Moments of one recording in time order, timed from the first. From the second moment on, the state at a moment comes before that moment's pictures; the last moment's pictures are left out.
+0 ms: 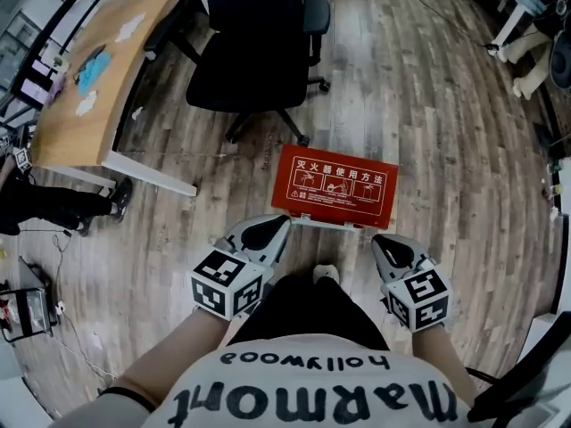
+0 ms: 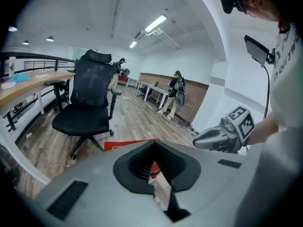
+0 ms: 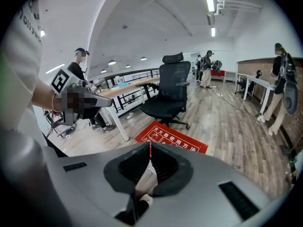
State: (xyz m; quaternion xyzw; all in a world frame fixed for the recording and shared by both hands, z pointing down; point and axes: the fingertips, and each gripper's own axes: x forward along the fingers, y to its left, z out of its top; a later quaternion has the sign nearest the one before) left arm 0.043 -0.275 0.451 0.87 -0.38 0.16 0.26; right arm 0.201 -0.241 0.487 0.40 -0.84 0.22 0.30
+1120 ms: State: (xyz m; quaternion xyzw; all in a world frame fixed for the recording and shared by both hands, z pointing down) left arm -0.013 -0.330 0.563 0.87 -0.36 0.21 0.27; right arm 0.137 -0.297 0.613 0.40 -0.83 0.19 0.35
